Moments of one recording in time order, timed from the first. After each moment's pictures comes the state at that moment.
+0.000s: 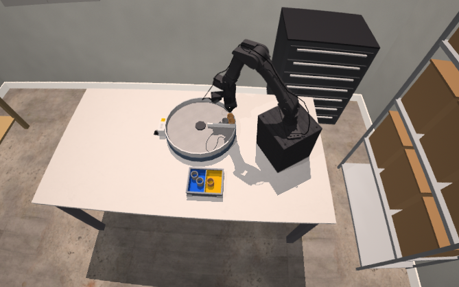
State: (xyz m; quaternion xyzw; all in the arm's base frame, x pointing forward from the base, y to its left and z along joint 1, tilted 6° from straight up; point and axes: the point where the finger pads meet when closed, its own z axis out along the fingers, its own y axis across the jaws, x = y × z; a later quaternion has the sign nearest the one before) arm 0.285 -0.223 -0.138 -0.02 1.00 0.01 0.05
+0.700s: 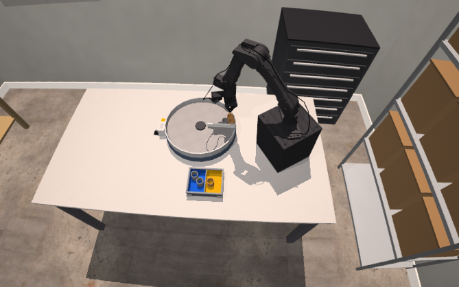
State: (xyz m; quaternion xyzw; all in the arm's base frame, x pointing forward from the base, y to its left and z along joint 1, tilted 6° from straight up) arm 0.283 -0.225 -0.138 -0.03 1.00 0.02 0.04
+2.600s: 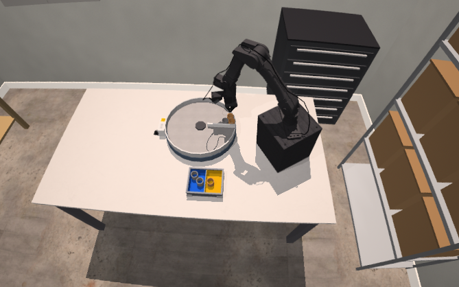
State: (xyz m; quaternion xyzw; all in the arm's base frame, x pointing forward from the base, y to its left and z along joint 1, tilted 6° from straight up) arm 0.282 -0.225 -0.138 -0.03 1.00 0.02 0.04
